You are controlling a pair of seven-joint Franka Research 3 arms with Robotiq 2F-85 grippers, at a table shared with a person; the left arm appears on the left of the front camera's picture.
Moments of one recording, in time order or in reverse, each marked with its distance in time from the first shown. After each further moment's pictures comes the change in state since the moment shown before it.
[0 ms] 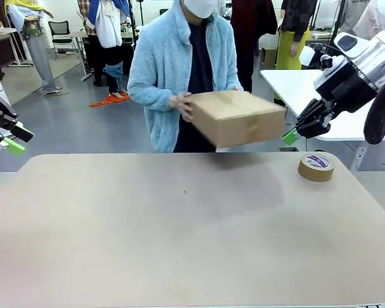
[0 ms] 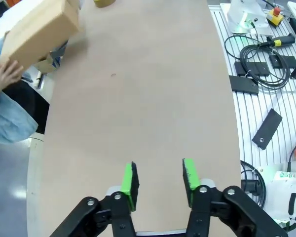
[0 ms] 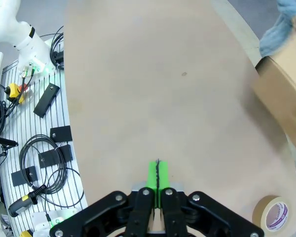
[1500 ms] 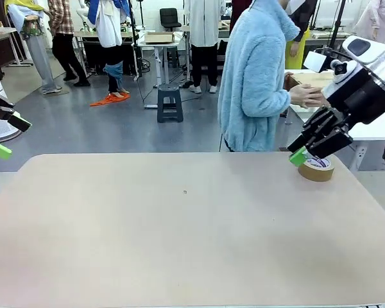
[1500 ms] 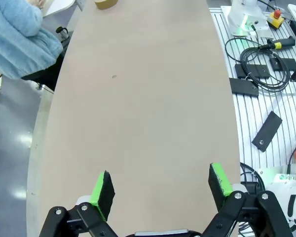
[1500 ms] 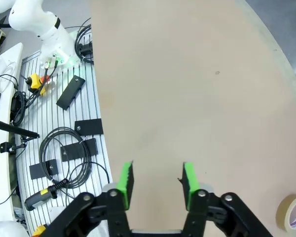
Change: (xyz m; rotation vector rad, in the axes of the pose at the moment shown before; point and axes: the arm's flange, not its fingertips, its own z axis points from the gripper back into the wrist) left arm -0.002 -0.001 0.004 0.008 -0.014 0.009; right arm -0.008 0.056 0.008 0.075 0.011 0.013
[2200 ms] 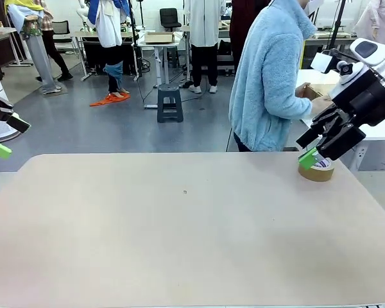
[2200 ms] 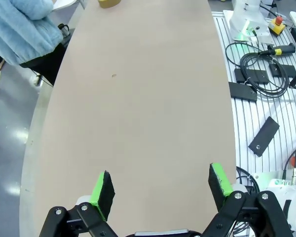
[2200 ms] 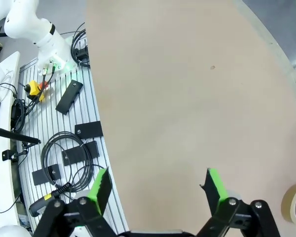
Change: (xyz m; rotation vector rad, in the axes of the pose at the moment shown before) left arm -0.002 0.000 0.000 -0.005 -0.007 0.043; right arm -0.009 -0.003 0.004 -0.014 -0.011 -0.059
